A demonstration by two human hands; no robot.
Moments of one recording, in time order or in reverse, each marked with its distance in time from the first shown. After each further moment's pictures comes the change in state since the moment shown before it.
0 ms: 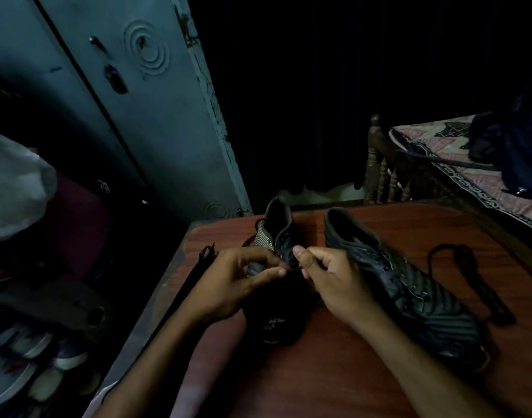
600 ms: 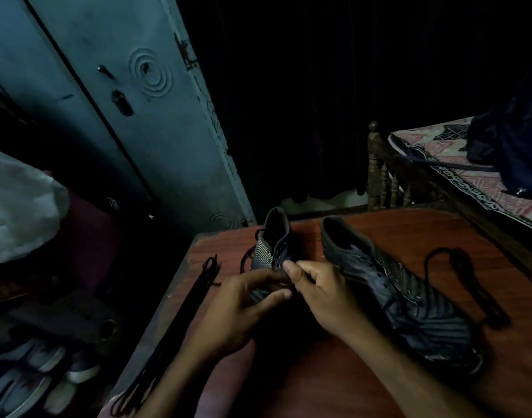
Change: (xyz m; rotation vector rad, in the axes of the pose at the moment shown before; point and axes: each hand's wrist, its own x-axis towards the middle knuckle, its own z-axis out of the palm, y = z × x) left_hand -0.020 0.024 0.022 0.052 0.067 -0.046; right_hand -0.005 0.000 0.007 -0.087 0.021 -0.062
